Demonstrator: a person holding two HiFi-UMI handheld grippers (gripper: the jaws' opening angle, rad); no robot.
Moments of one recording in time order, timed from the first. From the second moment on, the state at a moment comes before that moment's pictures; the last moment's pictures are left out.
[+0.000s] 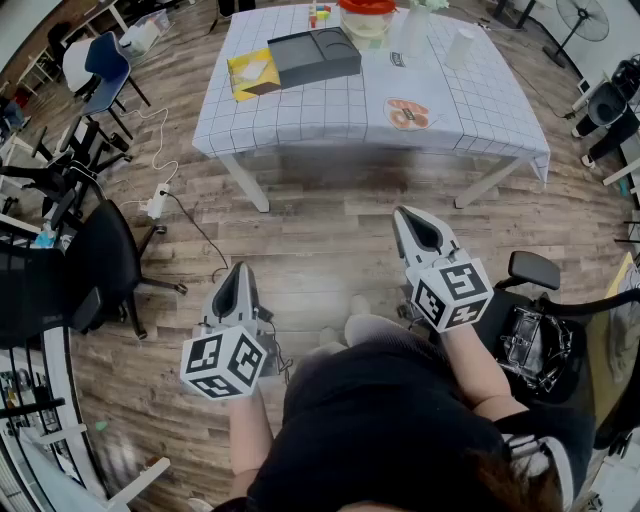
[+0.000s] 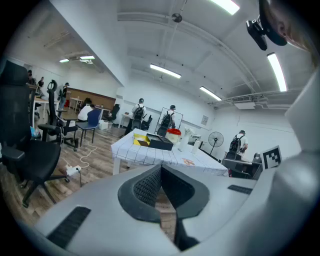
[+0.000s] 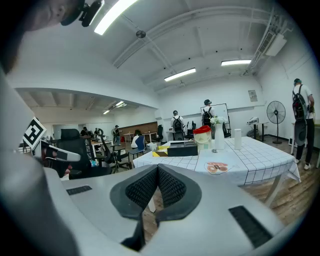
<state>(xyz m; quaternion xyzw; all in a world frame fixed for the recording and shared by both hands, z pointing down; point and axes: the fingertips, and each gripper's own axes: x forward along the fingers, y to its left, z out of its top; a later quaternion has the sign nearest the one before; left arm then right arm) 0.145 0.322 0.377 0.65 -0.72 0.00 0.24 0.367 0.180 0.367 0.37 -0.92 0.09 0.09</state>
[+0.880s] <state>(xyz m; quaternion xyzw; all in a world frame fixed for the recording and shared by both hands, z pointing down) 0.183 0.179 0.383 0.65 -0.72 -0.01 0.24 0.362 0.046 0.398 0.31 -0.94 0.10 0.11</state>
